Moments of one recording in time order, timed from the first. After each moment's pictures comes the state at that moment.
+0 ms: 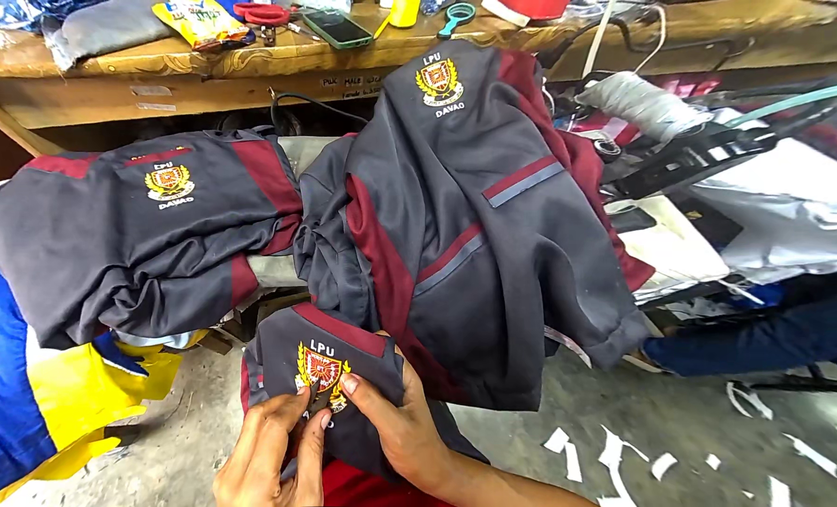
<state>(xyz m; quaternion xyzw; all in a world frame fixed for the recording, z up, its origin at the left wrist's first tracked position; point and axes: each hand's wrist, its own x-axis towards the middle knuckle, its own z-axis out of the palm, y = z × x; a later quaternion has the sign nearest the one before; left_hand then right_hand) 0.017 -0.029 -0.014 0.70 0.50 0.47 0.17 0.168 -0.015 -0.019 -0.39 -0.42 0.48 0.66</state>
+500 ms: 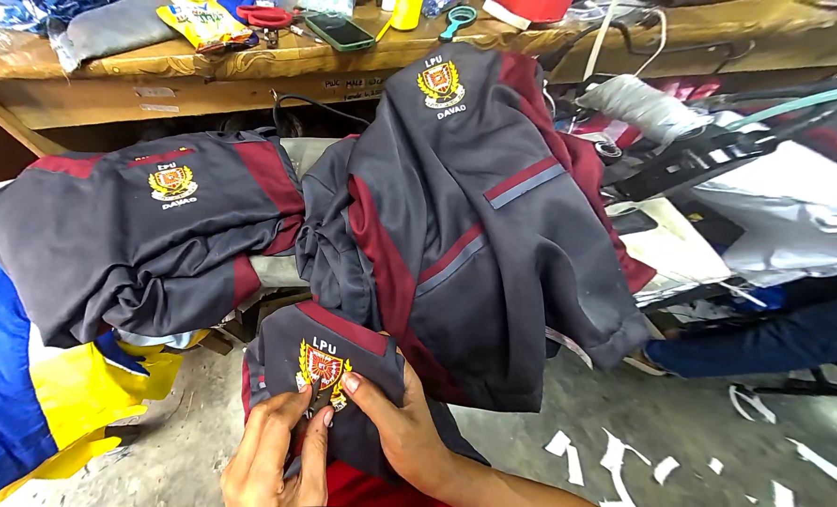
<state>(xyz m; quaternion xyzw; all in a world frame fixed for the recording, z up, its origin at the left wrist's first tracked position) 0.020 -0.028 -0.019 0.69 0.50 0.49 0.17 0.166 -0.017 -0.018 -0.39 -0.41 0.49 0.66</state>
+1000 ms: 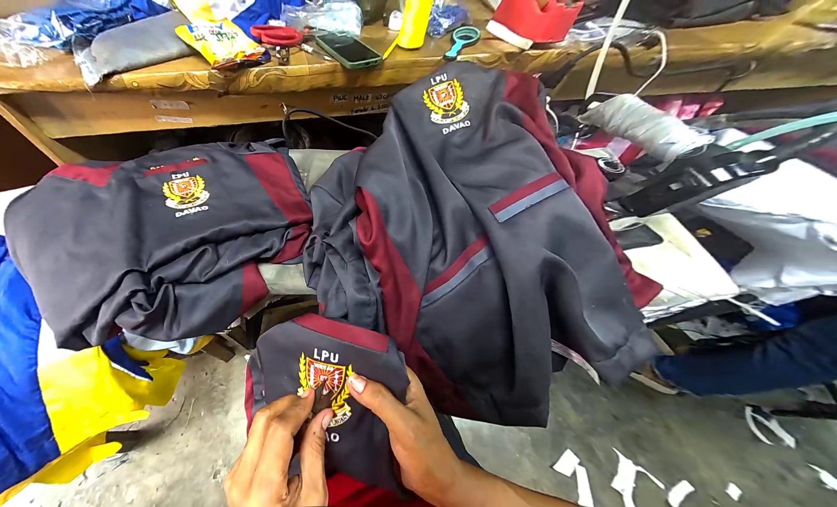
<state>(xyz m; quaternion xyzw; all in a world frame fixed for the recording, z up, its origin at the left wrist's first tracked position) 0.020 -0.024 -0.022 0.69 0.50 0.51 0.14 0.168 -0.015 -0.006 -0.41 -0.33 0.57 0.63</state>
